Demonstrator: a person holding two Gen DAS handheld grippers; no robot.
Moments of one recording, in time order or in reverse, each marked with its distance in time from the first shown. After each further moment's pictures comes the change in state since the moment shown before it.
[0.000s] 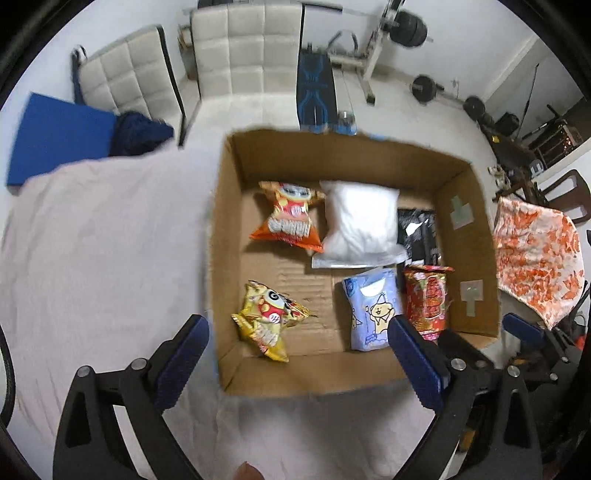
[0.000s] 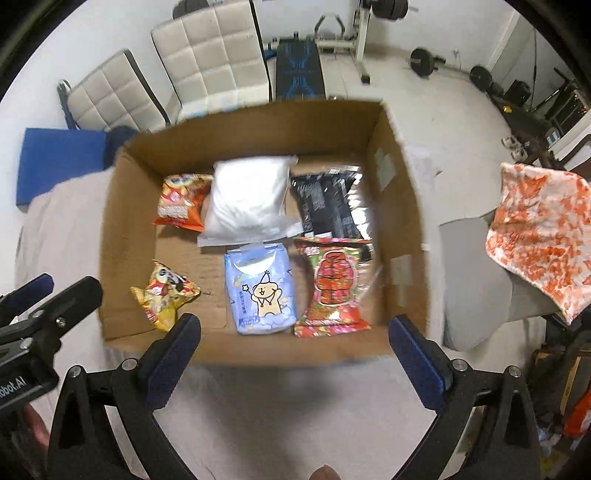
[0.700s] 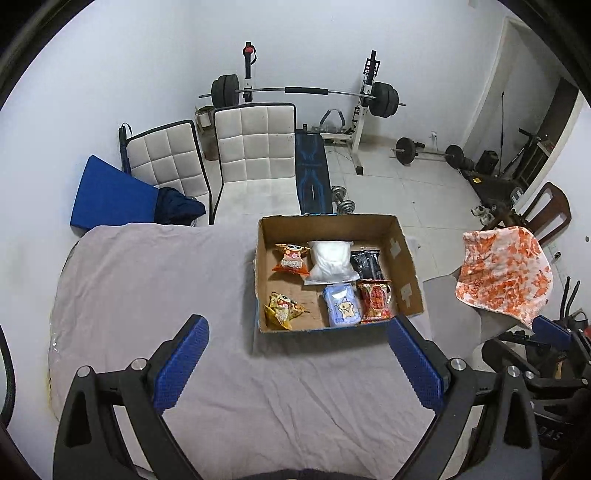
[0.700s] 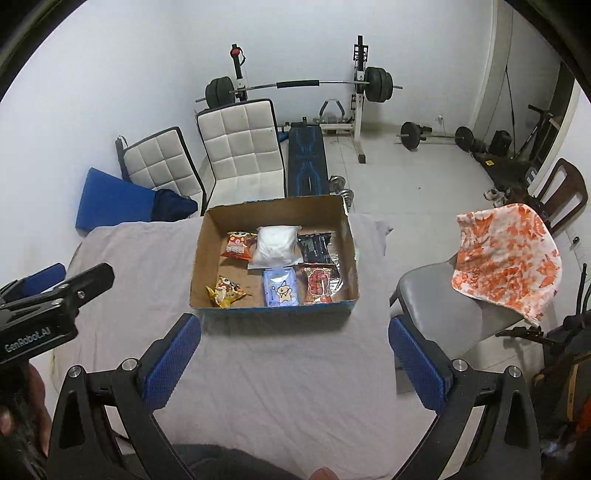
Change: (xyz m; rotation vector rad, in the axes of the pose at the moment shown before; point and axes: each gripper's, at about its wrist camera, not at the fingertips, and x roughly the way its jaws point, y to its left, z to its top) left arm -0.236 -0.021 -0.101 0.055 -0.310 0.045; right arm -0.278 -0.008 -0.130 -0.010 -0.307 0.036
